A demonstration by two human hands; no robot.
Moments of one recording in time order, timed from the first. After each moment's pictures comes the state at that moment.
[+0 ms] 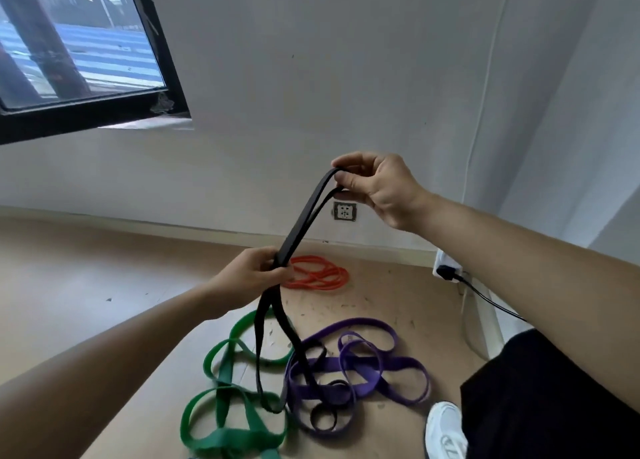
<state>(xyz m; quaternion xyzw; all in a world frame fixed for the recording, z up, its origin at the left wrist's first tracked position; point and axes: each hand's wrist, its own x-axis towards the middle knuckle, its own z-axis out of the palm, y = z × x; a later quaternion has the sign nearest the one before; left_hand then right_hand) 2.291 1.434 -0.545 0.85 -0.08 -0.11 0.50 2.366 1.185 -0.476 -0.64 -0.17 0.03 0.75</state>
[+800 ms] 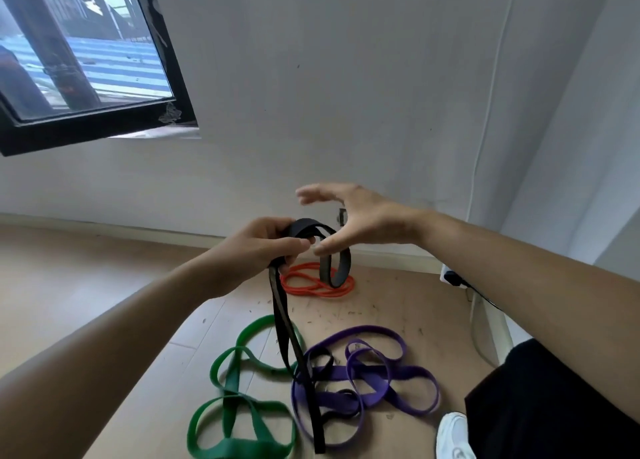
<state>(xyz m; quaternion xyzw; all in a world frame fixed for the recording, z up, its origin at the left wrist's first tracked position) 2.287 1.421 -0.472 0.81 -0.14 -0.14 0.55 2.346 1.204 -0.463 -0.87 -0.33 0.10 0.36</state>
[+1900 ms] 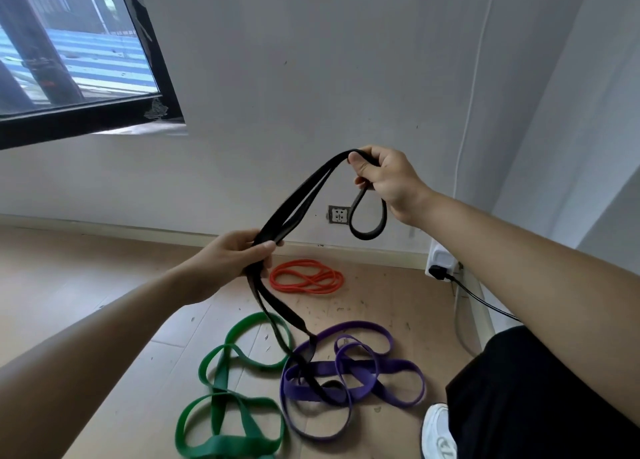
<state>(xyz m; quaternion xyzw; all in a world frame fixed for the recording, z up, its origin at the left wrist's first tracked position) 2.298 1.447 -0.512 0.80 -0.10 -0.13 0.58 2.380 1.165 -0.470 -0.75 -0.13 -0.06 0.65</state>
